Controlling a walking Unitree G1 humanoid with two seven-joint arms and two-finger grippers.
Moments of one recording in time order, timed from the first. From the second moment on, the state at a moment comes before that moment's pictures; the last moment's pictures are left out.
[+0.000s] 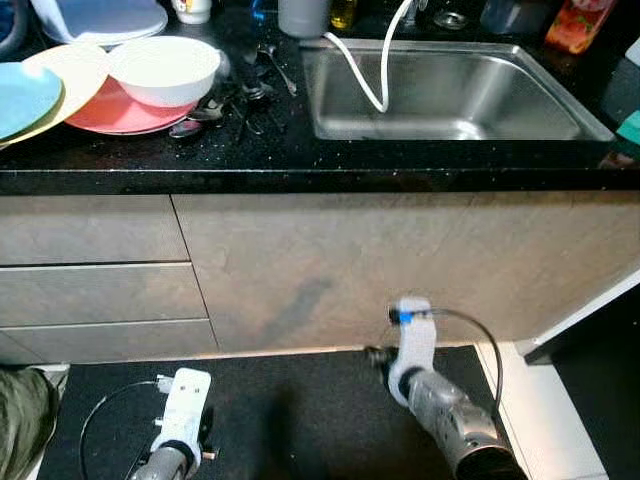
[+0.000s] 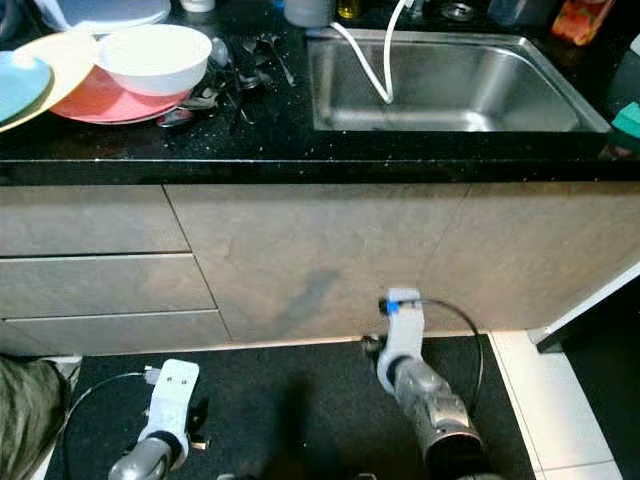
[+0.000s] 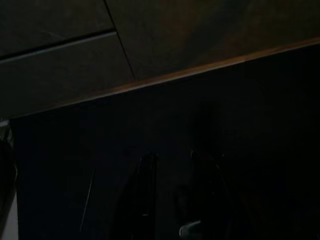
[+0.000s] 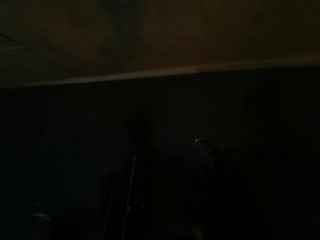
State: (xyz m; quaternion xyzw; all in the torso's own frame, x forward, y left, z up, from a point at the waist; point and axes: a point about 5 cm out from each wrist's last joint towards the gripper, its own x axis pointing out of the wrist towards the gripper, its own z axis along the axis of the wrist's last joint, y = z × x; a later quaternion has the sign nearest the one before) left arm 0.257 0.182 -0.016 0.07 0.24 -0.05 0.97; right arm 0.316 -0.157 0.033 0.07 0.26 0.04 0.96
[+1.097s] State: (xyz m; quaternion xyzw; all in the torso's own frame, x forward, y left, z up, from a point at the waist) left arm 0.243 0.189 -0.034 0.04 0.28 -0.02 0.96; right arm 0.254 -0.161 -0.042 0.03 0.36 -0.03 0.93
